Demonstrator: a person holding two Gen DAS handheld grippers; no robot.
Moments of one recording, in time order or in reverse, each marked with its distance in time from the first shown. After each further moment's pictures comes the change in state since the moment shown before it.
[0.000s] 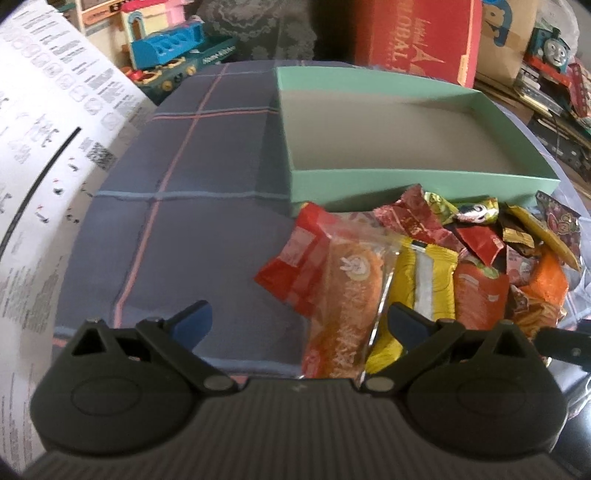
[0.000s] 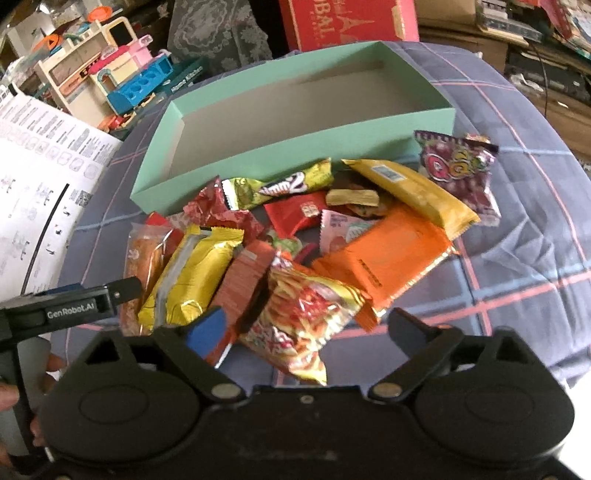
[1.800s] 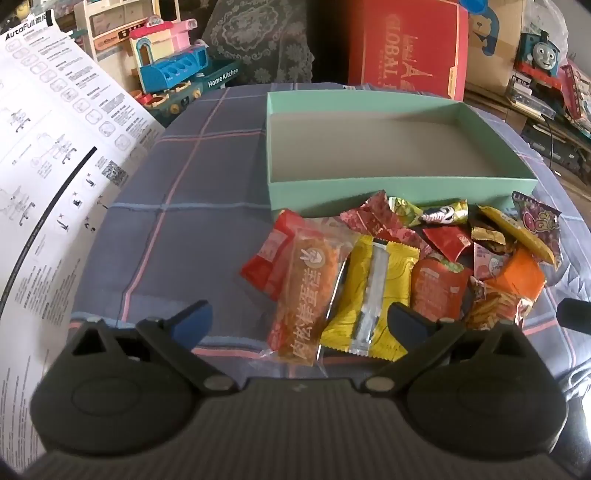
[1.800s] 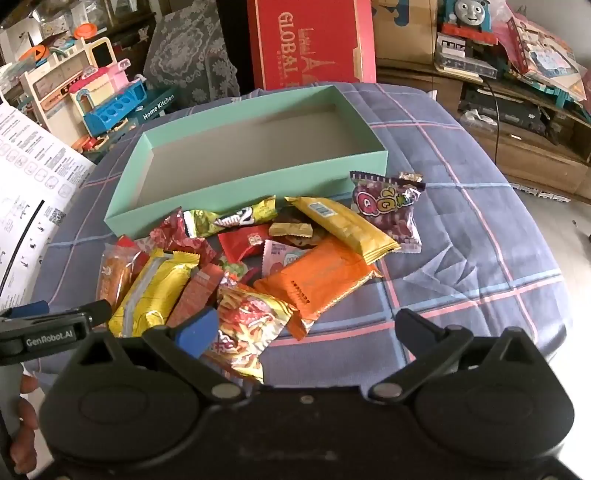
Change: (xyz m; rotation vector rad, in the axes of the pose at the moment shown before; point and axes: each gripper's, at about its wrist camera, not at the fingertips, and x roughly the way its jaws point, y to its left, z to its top) left arm -0.045 -0.035 -0.021 0.012 -0.070 0.058; right arm -0.056 -0.023 -0.010 -0.005 -0.109 -0.138
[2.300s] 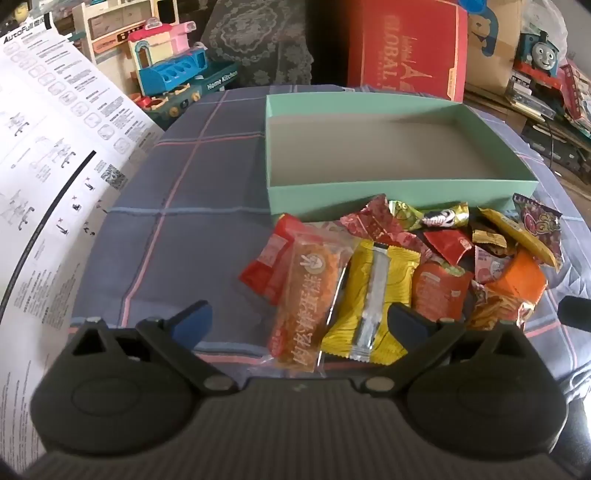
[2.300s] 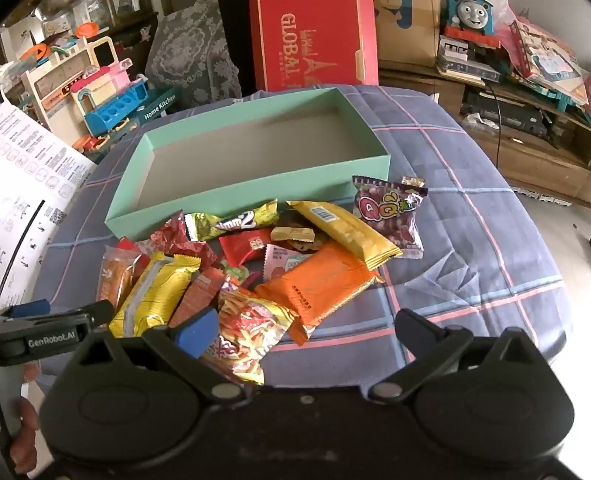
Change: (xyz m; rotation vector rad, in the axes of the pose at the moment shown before) left arm 0.002 -0.001 0.003 0.007 -0.002 -0.005; right arm 0.003 0.002 0.004 -0.014 -0.005 -0.004
